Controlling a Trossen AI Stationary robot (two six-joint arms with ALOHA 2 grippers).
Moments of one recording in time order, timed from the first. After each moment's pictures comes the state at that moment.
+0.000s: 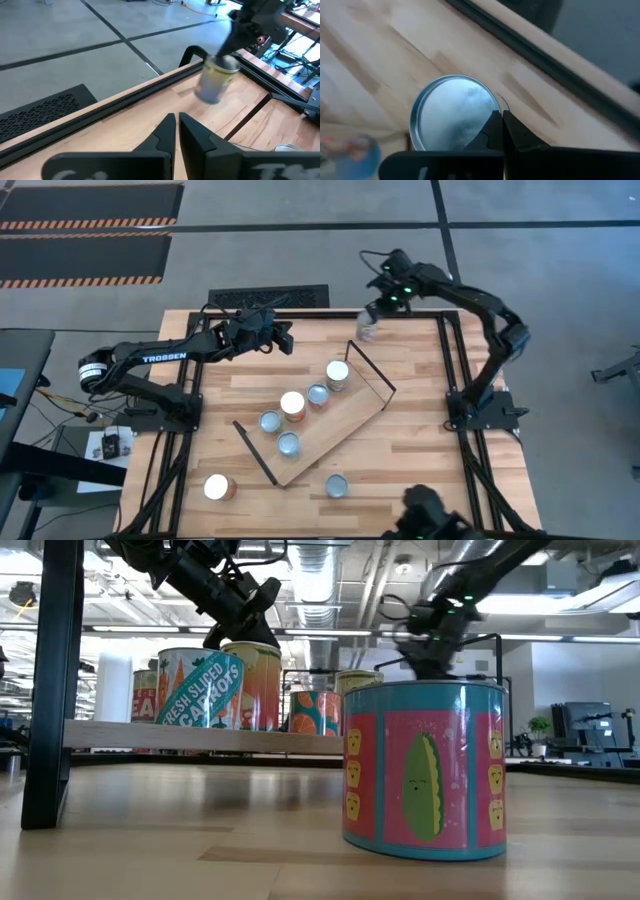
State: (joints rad) left arm 0.41 1.28 0.85 0.01 -0.28 -0.40; right arm -0.90 1.71 1.40 -0.79 -0.26 0.11
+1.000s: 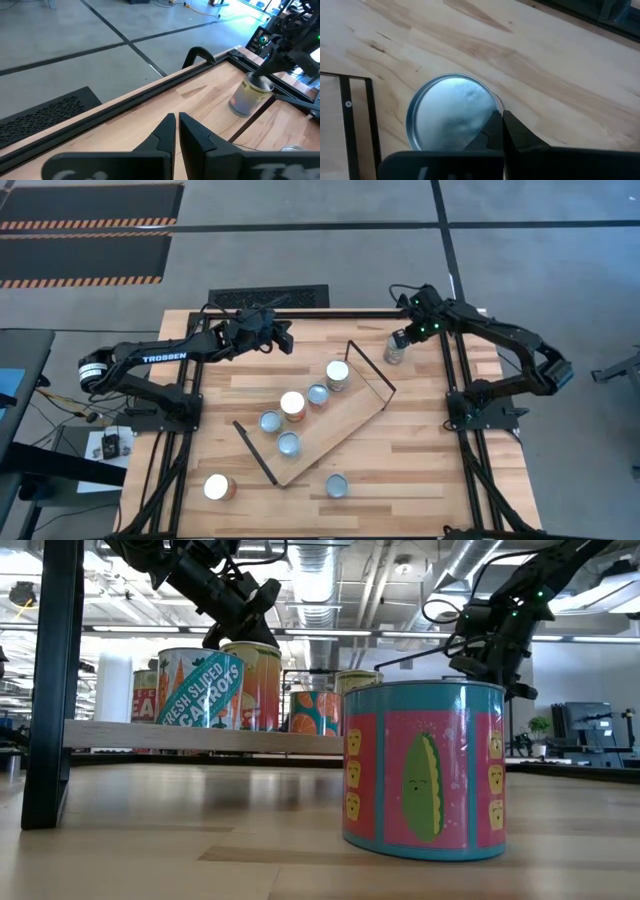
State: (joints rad) left arm 0.41 1.28 0.85 0.02 -0.30 -0.39; right arm -0.91 1.30 0.85 -0.65 -0.11 0.23
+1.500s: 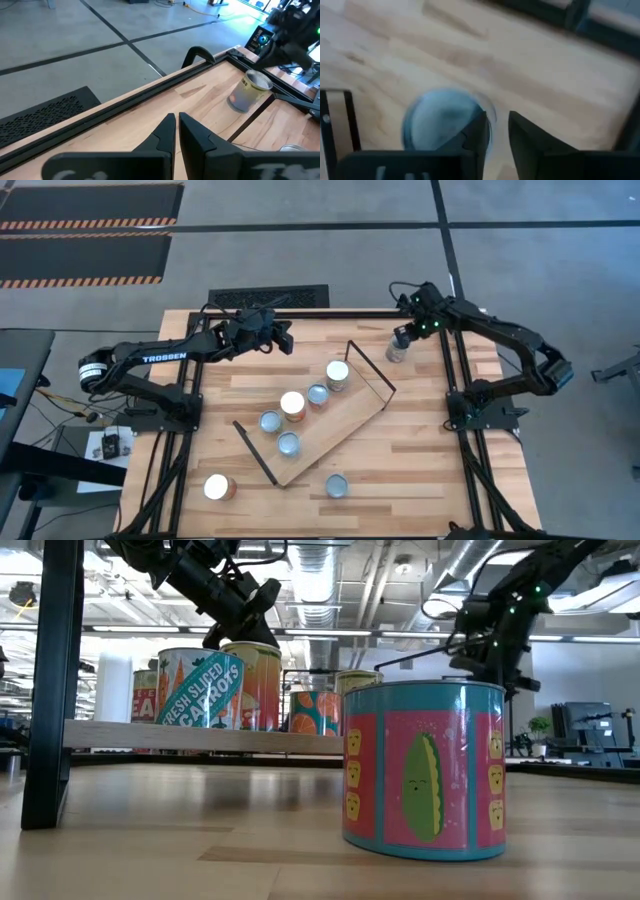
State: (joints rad) left arm 0.41 1.28 0.85 0.01 -0.29 -0.39; right arm -0.92 1.30 0.89 -0.69 -0.02 0.25
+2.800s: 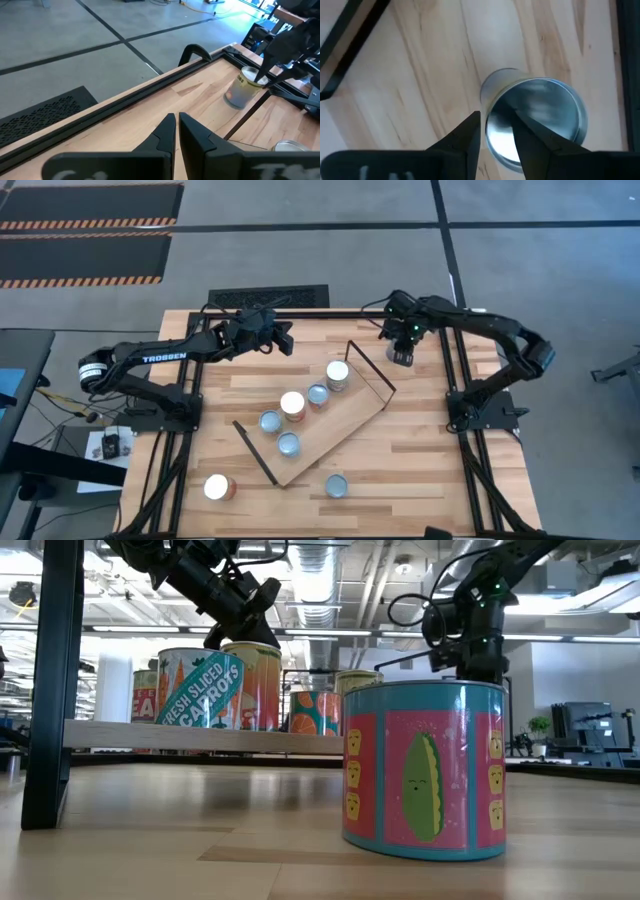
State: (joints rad) left arm 0.41 1.28 0.85 0.01 -0.27 -0.37; right arm -0.71 1.49 1.06 -0.92 0.00 -0.44
